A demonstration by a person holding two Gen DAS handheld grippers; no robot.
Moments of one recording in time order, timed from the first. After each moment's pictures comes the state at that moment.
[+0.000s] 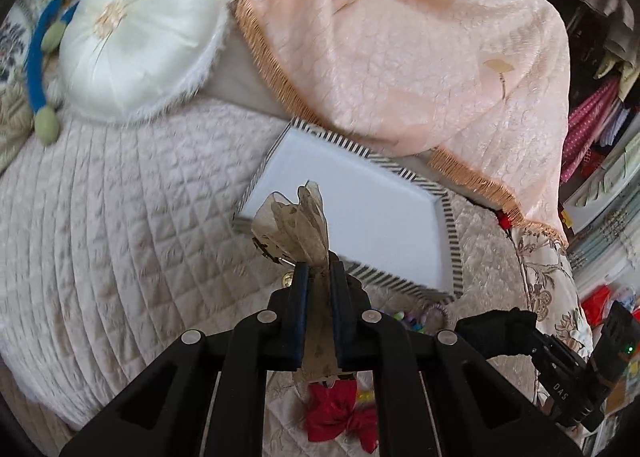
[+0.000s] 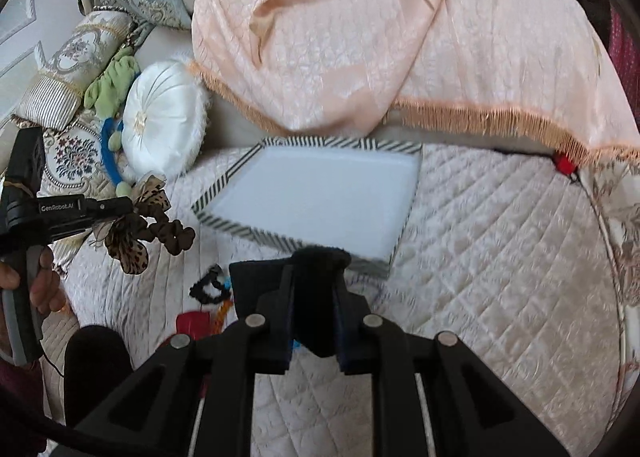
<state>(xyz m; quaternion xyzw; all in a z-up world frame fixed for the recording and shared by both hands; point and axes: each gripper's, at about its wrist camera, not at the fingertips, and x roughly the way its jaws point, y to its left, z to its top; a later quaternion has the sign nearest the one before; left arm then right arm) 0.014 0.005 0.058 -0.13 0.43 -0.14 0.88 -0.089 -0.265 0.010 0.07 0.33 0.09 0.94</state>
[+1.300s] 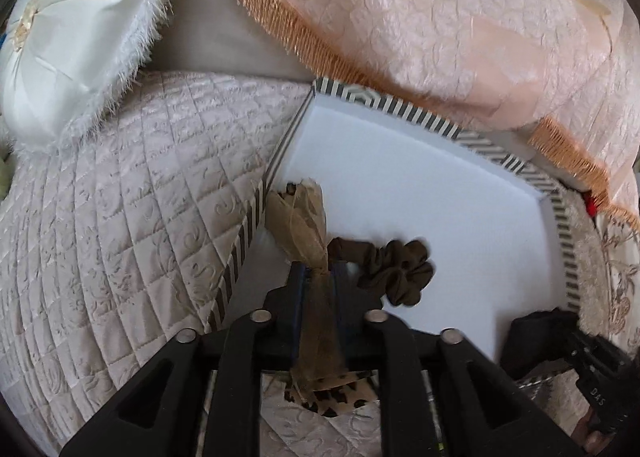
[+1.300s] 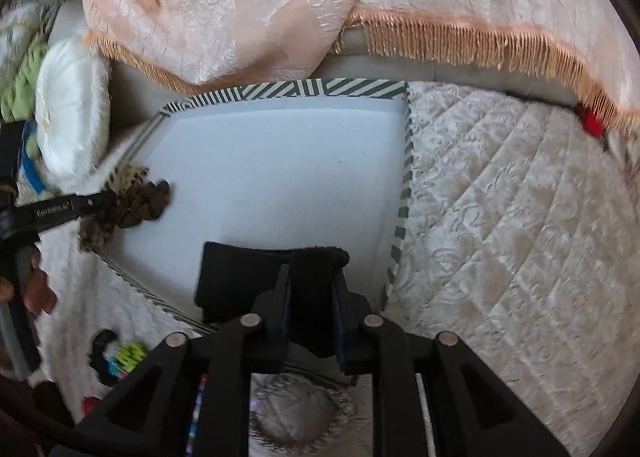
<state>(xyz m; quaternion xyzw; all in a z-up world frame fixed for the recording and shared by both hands) 0.172 -0.031 -0.052 -0.04 0.51 -0.09 0.85 0.066 -0.288 -0.075 0.08 0.44 0.02 0.89</state>
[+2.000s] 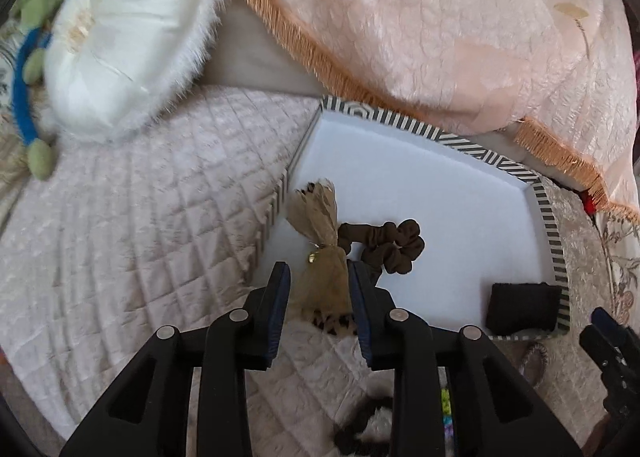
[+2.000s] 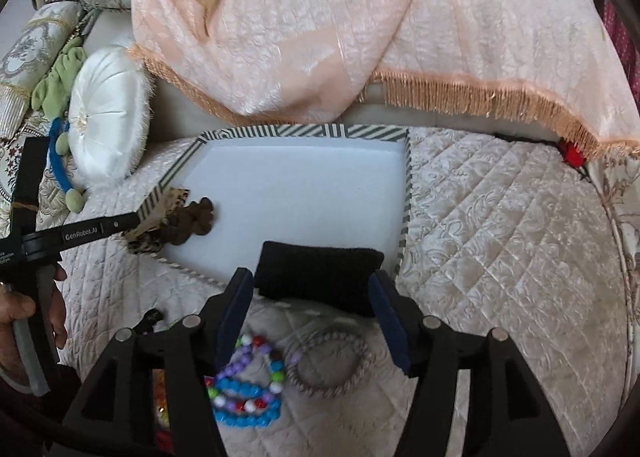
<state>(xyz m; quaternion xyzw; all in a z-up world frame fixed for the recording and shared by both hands) 0.094 -0.037 -0.008 -0.03 0.47 -0.05 0.88 0.006 -0.268 -0.022 0.07 0.38 0.03 0.92</state>
